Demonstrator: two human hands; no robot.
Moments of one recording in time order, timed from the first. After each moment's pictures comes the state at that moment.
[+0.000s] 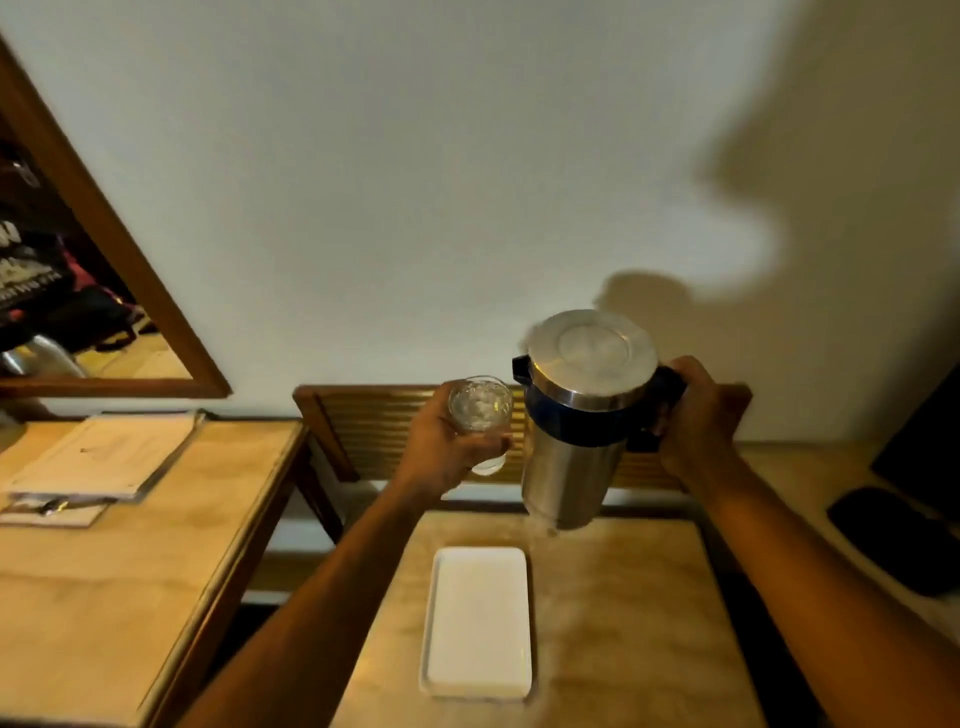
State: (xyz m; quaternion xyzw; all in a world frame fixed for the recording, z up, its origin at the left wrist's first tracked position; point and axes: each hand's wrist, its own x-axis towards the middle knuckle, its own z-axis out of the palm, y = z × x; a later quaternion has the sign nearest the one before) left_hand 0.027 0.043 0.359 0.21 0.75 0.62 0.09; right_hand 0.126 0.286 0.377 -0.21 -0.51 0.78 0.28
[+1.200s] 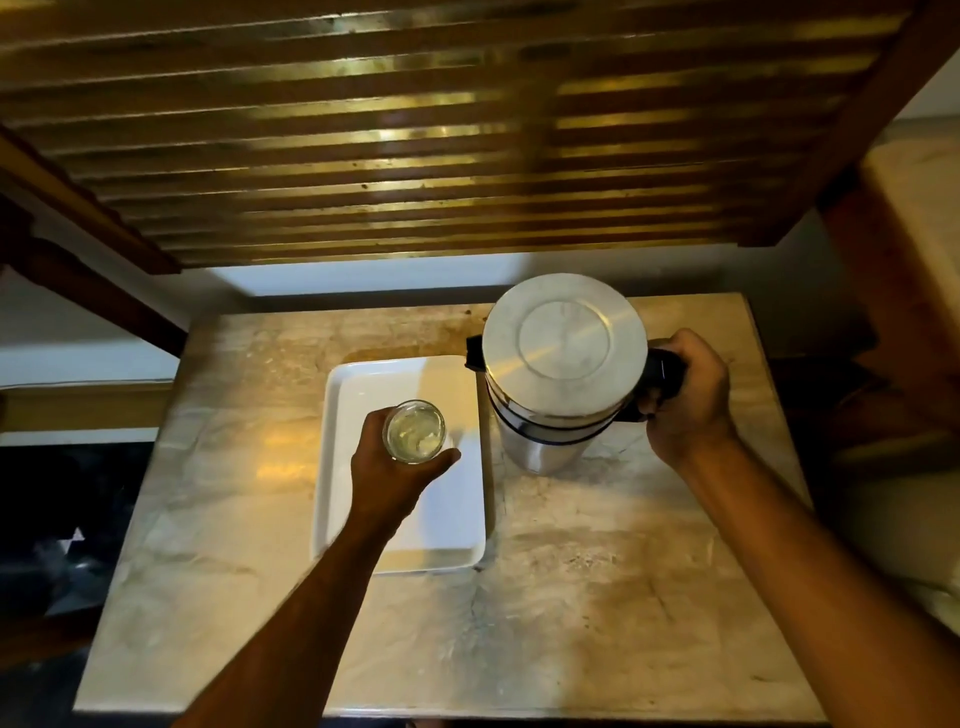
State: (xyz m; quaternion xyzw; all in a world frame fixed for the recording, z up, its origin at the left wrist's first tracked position) left_hand 0.022 0.048 -0.146 0.02 0.85 0.51 0.12; right_hand 0.108 0.322 -0.059 -0.32 -0.51 0.77 0.22
